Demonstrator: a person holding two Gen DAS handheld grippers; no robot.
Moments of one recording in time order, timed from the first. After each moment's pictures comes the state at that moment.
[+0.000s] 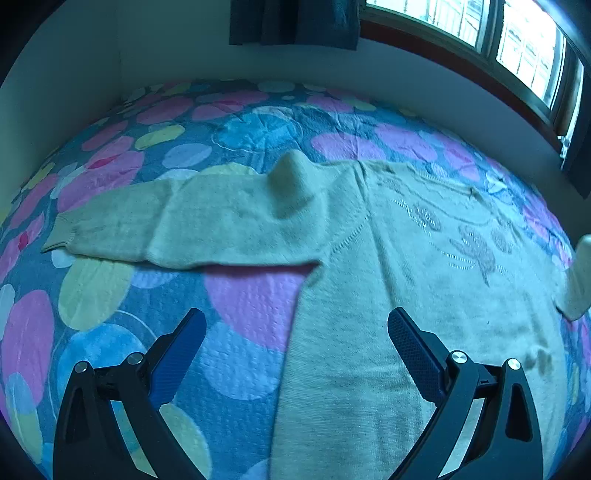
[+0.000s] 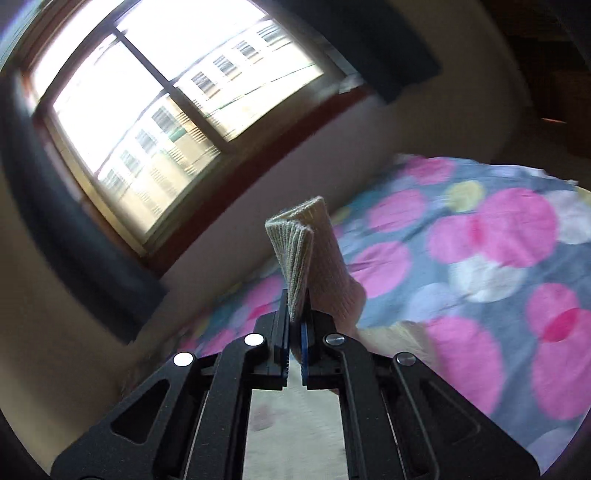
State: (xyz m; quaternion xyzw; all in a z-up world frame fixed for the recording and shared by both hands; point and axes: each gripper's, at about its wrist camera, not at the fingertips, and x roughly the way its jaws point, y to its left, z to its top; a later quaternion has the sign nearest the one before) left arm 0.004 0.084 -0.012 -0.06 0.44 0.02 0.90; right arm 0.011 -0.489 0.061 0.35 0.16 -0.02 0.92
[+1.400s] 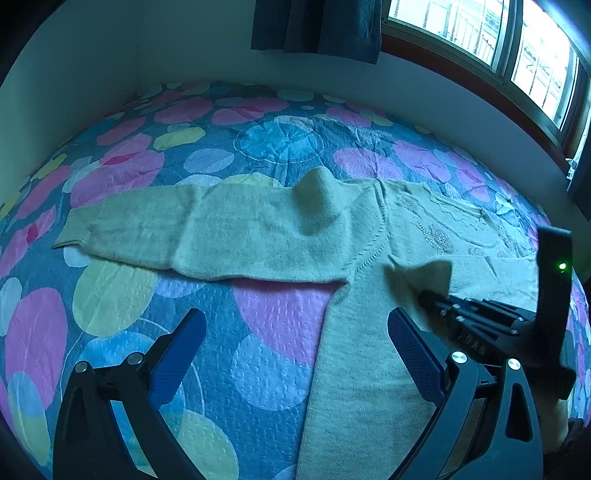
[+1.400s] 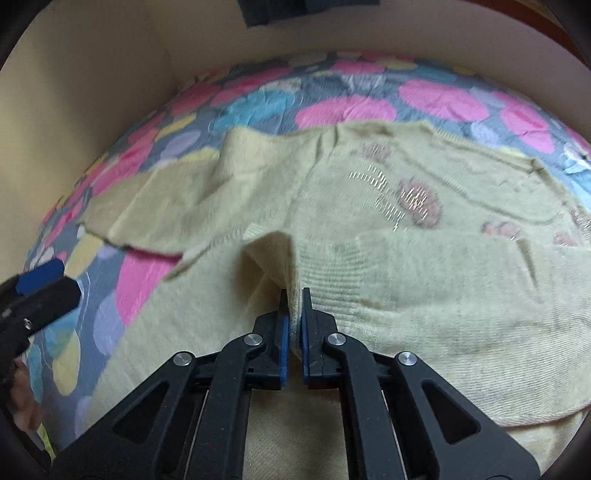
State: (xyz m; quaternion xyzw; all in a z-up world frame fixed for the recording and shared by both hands) left arm 0.005 0.105 -0.008 -0.08 0.43 0.04 0.90; right arm 0.079 -0.063 -0.088 0.01 0.46 0.25 0.85
